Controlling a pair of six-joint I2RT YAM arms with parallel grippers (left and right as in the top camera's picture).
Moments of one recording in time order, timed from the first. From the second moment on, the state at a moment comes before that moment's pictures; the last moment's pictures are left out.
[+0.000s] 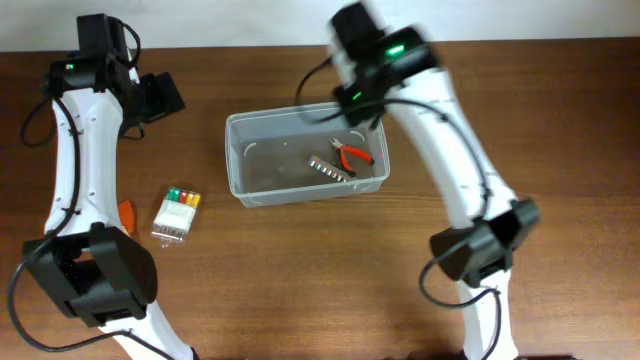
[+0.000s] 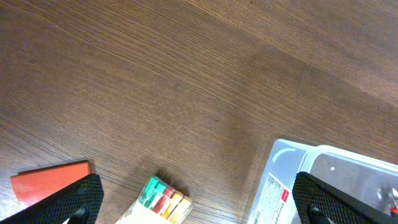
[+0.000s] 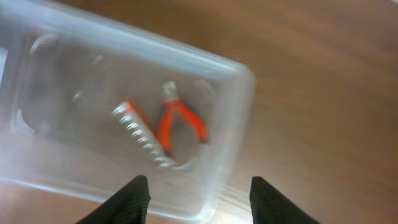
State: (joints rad) left arm 0.14 1.98 1.97 -1.14 -0.02 -0.29; right arm 0.42 2.24 2.56 -1.52 0.10 0.01
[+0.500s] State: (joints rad) left arm 0.14 1.98 1.97 -1.14 -0.02 -0.29; right arm -0.09 2.24 2.74 -1.69 0.07 0.13
